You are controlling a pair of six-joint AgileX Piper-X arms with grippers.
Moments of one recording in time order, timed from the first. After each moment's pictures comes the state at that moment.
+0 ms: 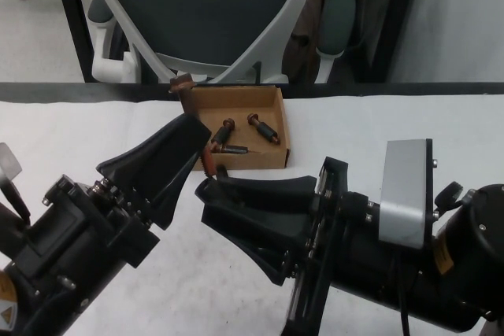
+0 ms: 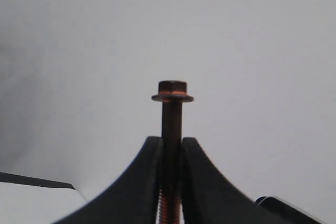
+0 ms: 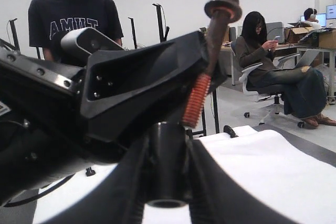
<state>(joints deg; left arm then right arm) -38.6 72.9 -8.2 -85.4 7.4 -43.4 49.0 81.4 -23.4 -63.6 -20.2 9.9</state>
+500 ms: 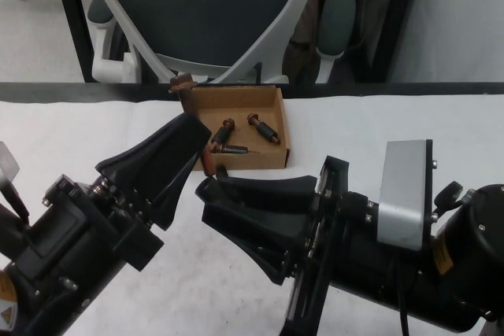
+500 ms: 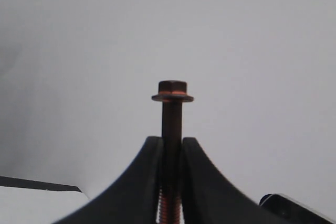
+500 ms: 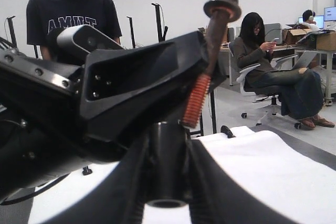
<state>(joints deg) -38.6 72.9 -8.2 -85.4 7.3 -40.5 49.0 81.4 -23.4 -63.5 -19.9 9.1</state>
